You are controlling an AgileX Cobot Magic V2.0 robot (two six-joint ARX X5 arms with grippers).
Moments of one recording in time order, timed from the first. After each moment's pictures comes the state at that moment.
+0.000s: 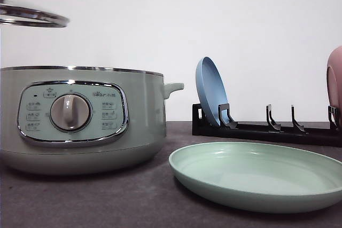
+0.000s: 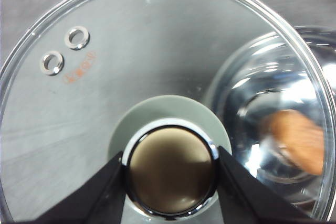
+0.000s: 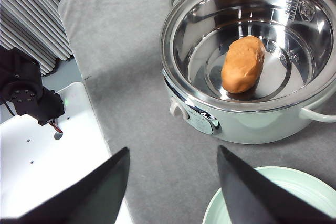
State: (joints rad) left_arx -0.06 1.42 1.73 -1.25 -0.08 0.01; right_arx 0.72 1.23 1.34 -0.82 -0.47 -0.03
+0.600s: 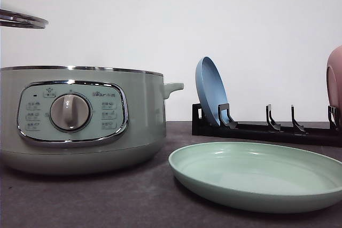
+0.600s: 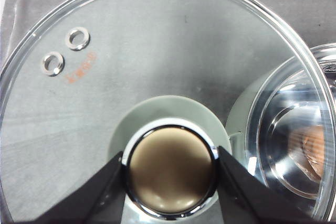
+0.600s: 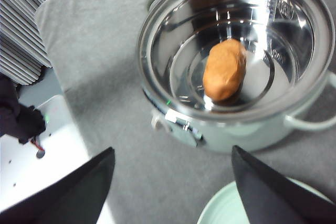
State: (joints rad) left_arx 0.02 1.42 1.73 -1.24 -0.08 0.01; right_arx 0.72 1.38 1.45 -0.79 -0.42 0.03
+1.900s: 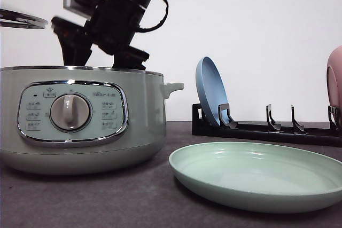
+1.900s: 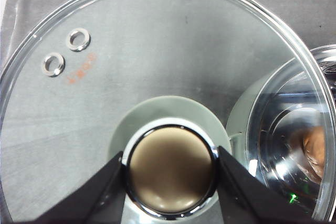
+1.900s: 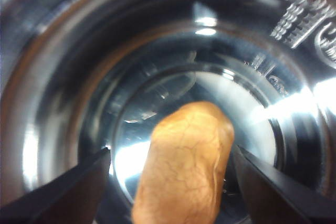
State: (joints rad) left_arx 0.03 1.42 1.73 -1.24 -0.08 0.01; right_arx 0.83 2.21 2.05 -0.84 -0.17 -0.01
